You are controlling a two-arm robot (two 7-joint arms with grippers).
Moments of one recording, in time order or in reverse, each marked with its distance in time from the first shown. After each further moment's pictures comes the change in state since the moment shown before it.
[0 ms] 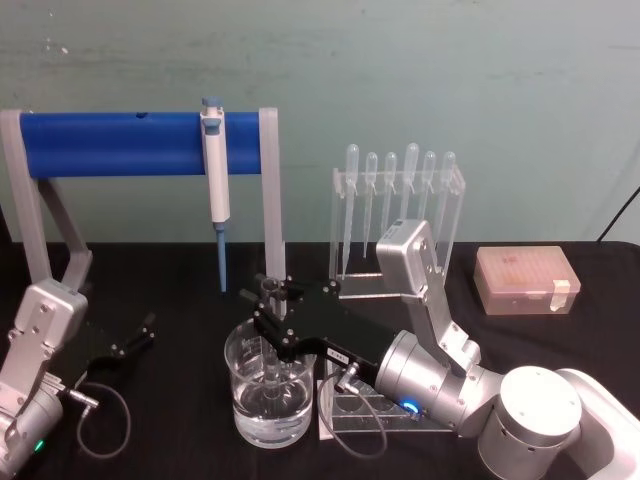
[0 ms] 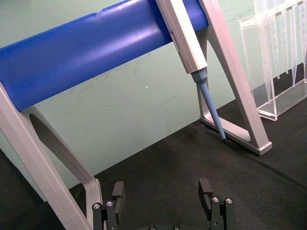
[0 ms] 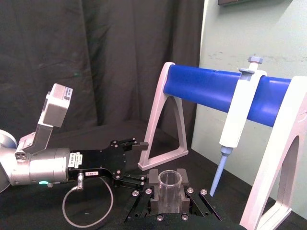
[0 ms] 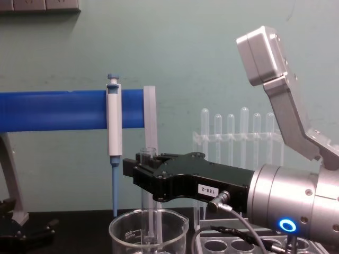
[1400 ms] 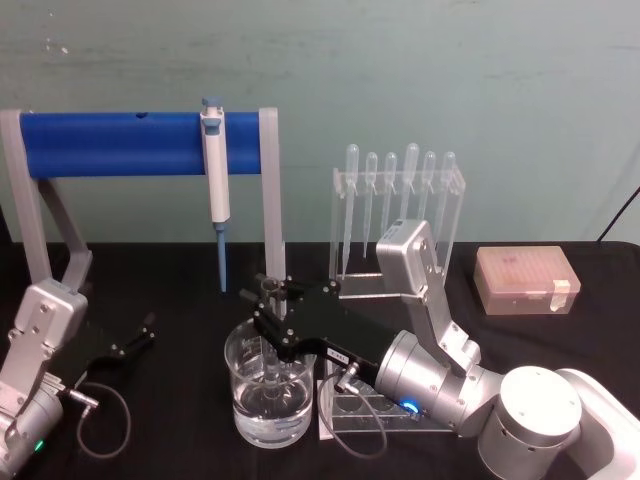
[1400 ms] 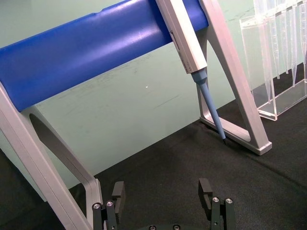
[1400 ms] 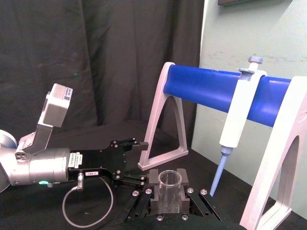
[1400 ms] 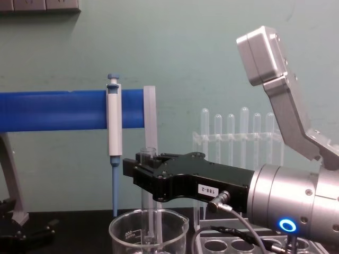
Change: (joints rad) left arm 0.000 0.000 0.000 0.000 0.000 0.000 0.000; right arm 0.000 0.000 0.000 0.000 0.000 0.000 0.000
